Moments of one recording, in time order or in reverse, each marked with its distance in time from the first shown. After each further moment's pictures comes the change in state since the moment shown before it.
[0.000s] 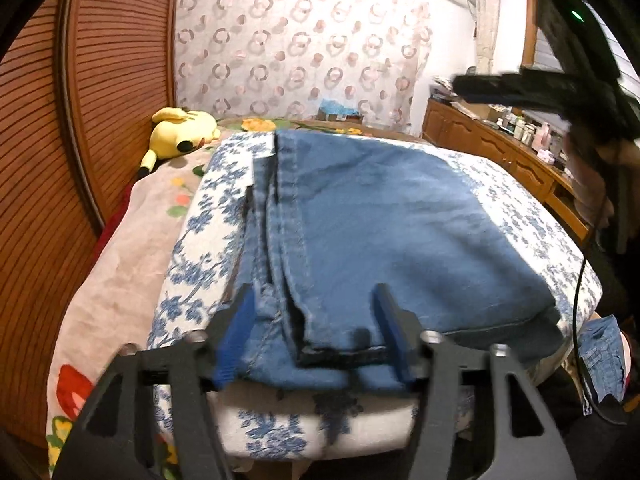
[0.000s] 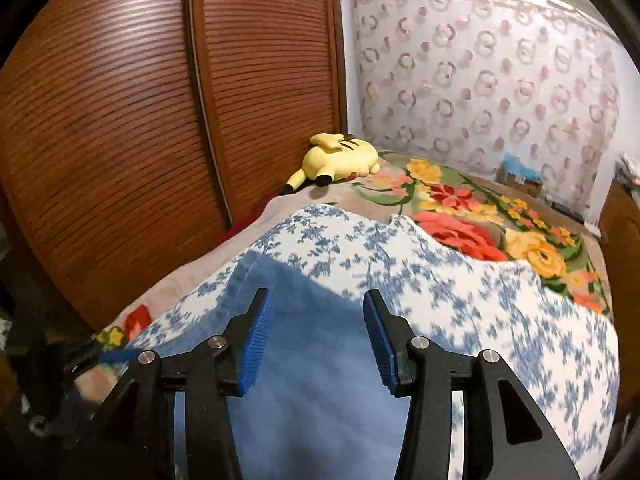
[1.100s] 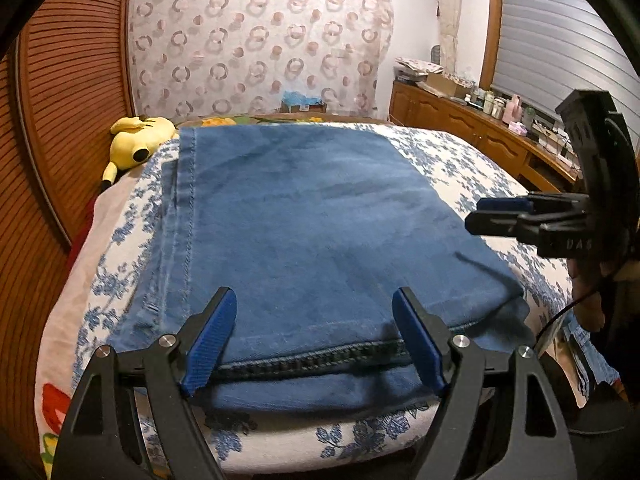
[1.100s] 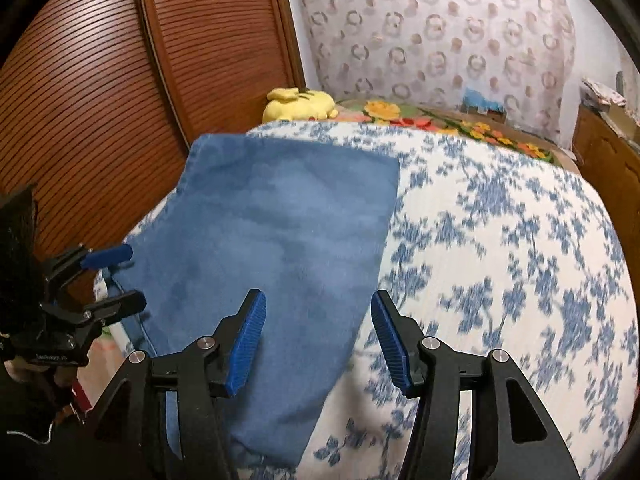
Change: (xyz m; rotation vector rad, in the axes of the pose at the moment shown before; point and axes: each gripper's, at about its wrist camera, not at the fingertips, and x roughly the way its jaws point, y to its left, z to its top) left arm 0.021 -0.065 -0.002 0.096 0.044 -0.075; right arm -0.030 -0.003 -0.107 0.180 0.137 -0.065
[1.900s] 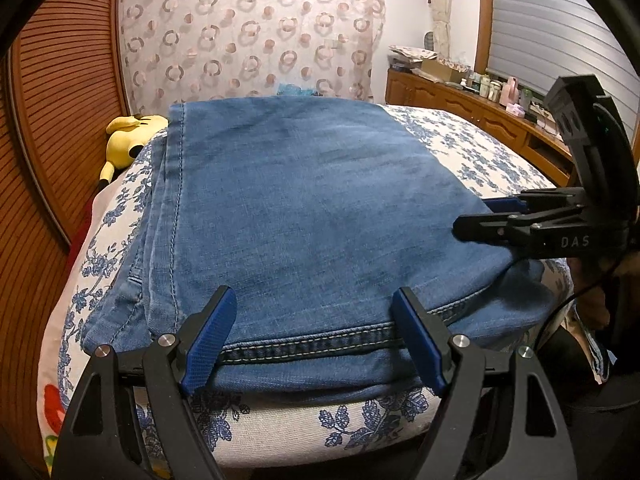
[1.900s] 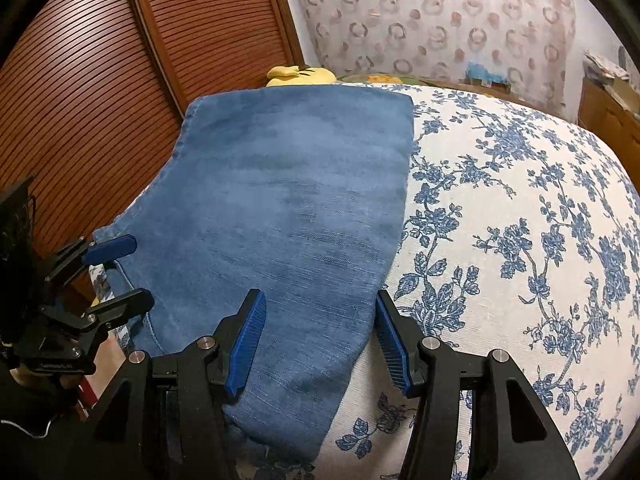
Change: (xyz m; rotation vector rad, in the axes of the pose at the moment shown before) left arm 0.009 -0.006 -0.022 0.045 0.018 0.015; right arm 0.025 0.005 -0.017 0.040 0.044 0.029
